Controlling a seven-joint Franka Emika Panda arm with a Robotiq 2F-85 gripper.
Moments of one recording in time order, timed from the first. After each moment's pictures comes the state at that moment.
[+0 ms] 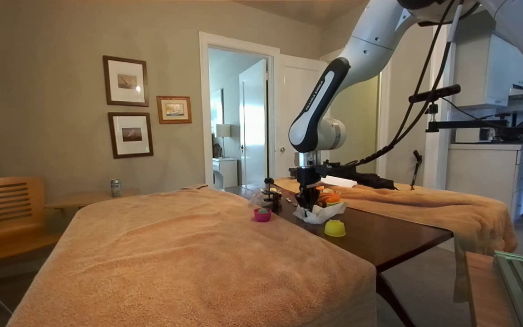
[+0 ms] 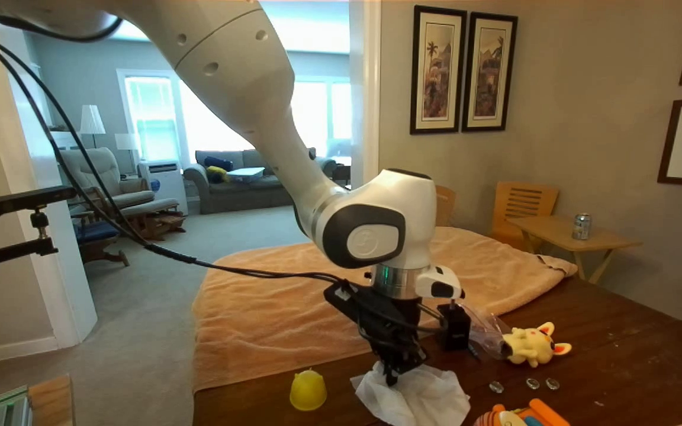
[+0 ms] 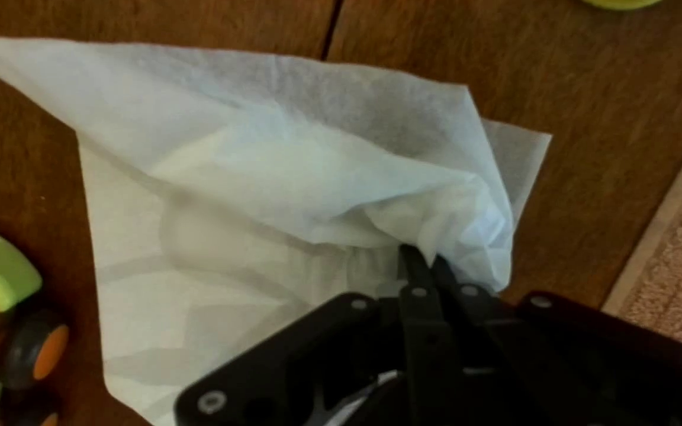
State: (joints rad) arm -0.23 0.49 -0.09 -2.06 0.05 2.53 -0.28
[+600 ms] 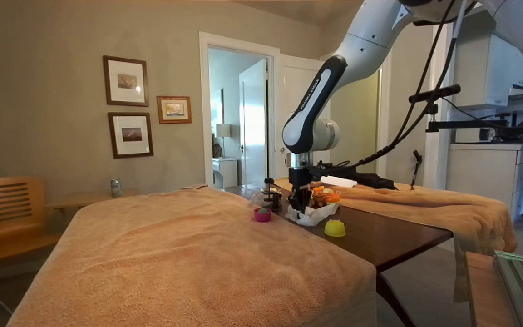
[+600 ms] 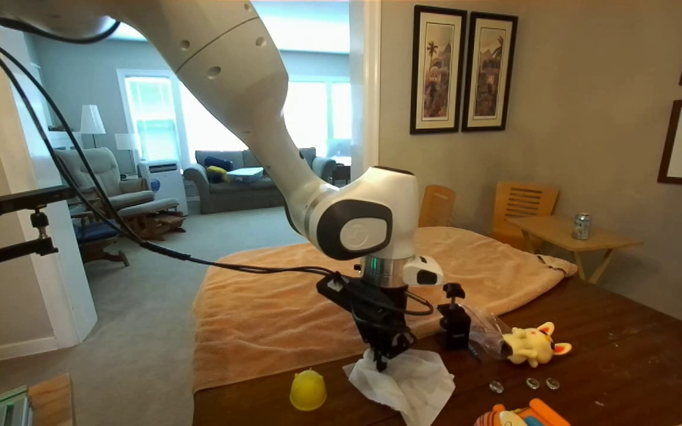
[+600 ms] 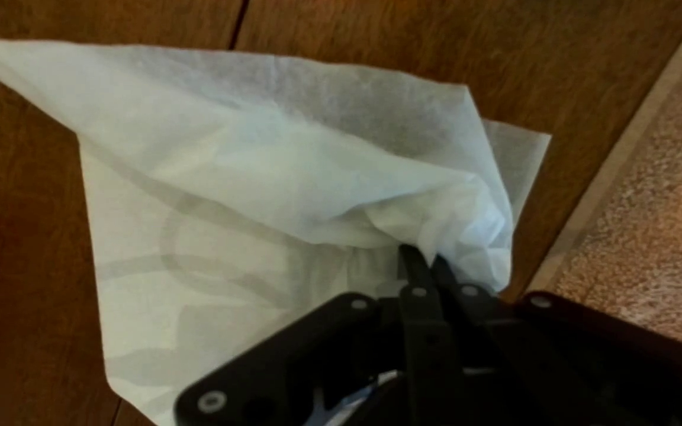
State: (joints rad) arm -0.19 0.50 -0.07 -2.06 0.03 2.53 -0.28
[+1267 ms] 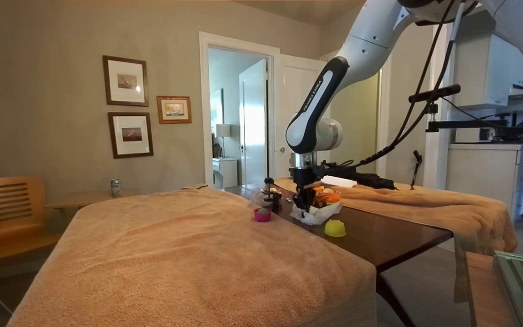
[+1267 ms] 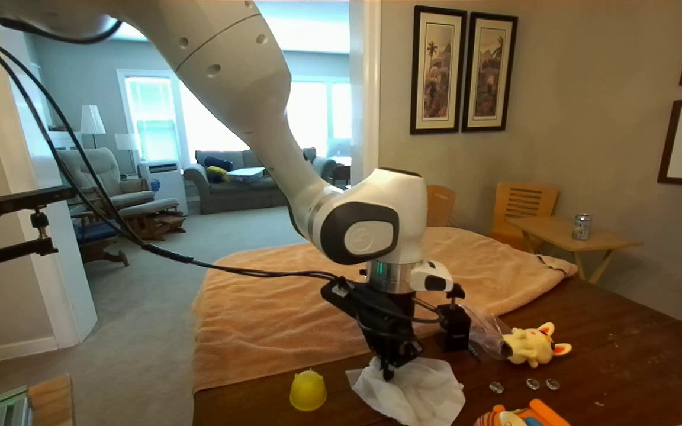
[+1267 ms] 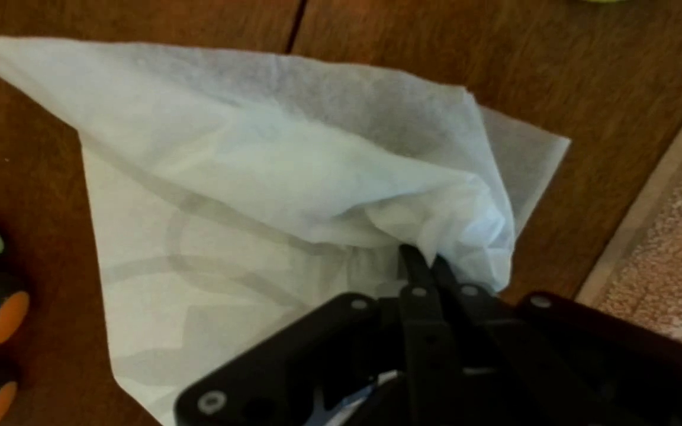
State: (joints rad) arm -0.20 0.50 -0.09 -2.06 0.02 2.54 -0.28
